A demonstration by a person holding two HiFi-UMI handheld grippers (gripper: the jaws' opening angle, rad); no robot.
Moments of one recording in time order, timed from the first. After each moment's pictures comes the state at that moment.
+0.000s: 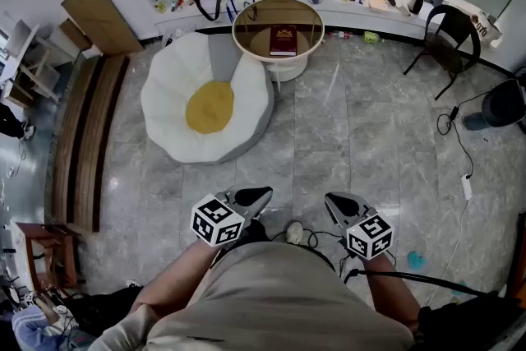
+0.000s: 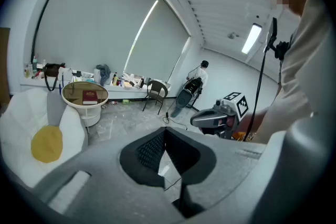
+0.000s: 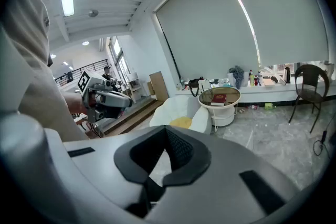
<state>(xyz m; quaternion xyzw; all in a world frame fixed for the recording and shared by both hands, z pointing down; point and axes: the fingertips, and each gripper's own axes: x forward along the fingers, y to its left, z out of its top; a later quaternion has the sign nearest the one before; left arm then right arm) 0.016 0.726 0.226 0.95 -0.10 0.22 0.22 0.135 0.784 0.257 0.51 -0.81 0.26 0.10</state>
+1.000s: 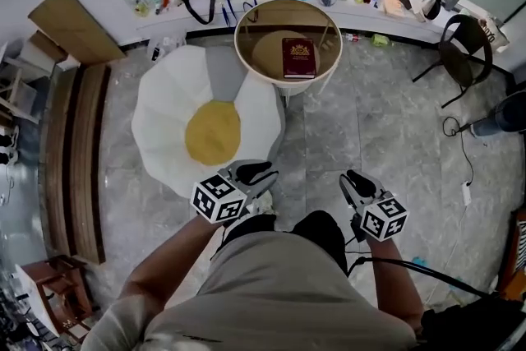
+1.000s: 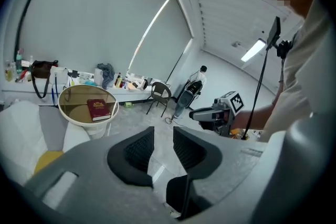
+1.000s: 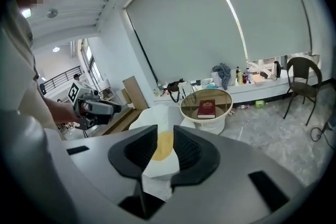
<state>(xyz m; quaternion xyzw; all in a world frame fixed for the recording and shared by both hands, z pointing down) 0.013 0.362 0.258 0.95 -0.03 0.22 0.23 0.169 0.444 0.282 0.60 -0.74 0.31 0.08</state>
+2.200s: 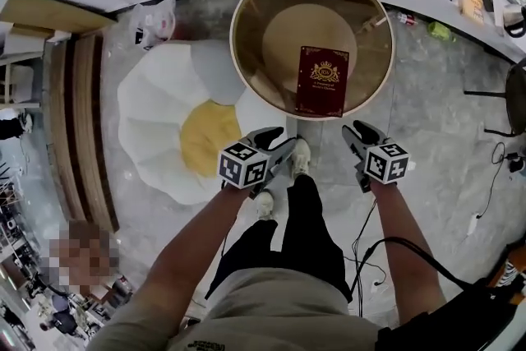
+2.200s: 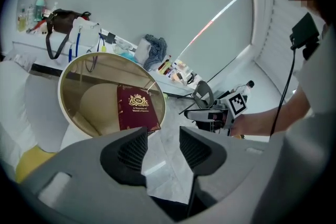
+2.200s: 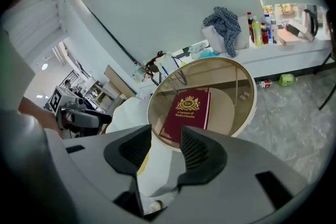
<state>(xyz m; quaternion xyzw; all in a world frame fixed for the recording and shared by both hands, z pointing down) 0.225 -0.053 0.522 0.85 -0.16 0.28 0.41 0.383 -0.027 0.565 0.50 -0.71 0.47 0.12</state>
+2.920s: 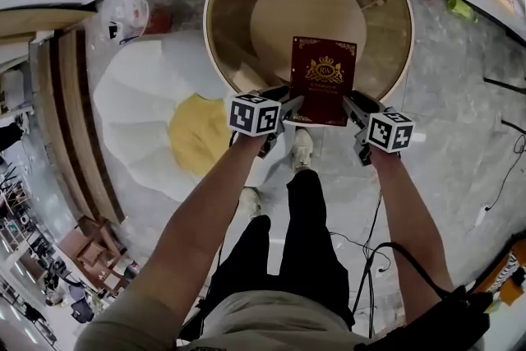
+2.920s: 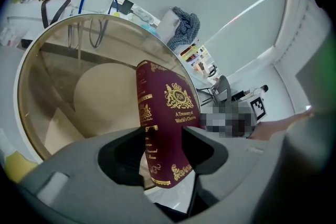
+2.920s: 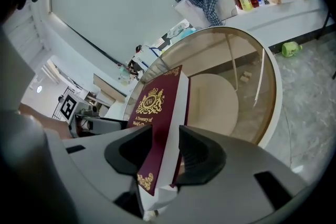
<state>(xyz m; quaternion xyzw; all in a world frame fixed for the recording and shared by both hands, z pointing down) 0.293 -0.160 0.716 0.80 -0.17 0.34 0.47 0.418 -0.116 0.727 0.49 -0.67 0.55 0.07</state>
